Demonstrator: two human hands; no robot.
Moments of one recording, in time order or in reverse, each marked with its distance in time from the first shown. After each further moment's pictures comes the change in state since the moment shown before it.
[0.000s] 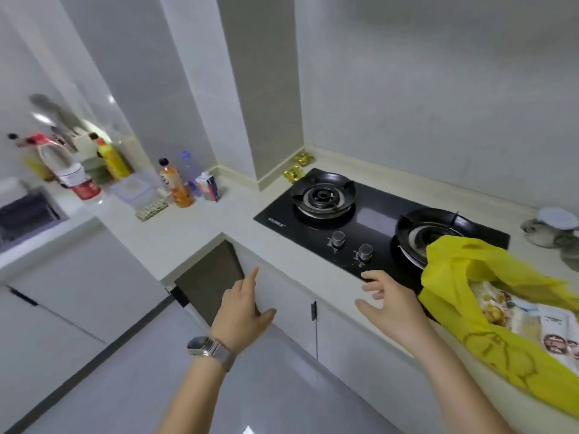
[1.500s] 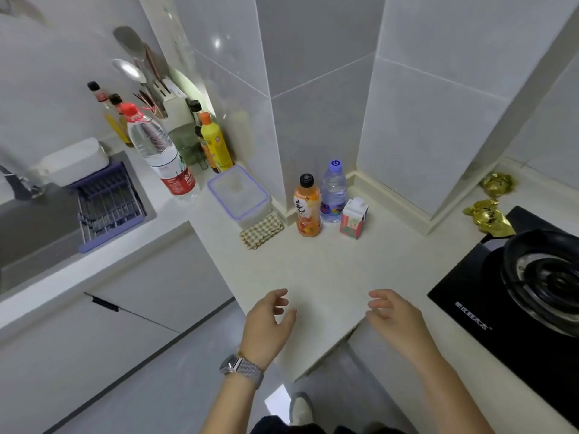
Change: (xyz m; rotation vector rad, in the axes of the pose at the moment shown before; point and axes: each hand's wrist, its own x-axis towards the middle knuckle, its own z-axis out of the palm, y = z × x) left_hand 0.277 -0.357 -0.138 -0.435 0.104 -0.439; right_hand 0.339 -0.253 0.343 0.123 -0.304 0.148
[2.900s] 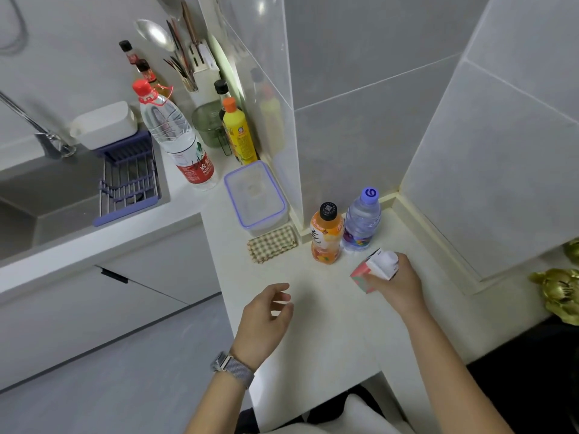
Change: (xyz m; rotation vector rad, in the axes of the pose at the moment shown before) left_hand 0.087 0.041 0.004 -0.143 0.100 -0.144; right_hand 0.208 -0.044 -0.005 0.121 0.004 -0.062
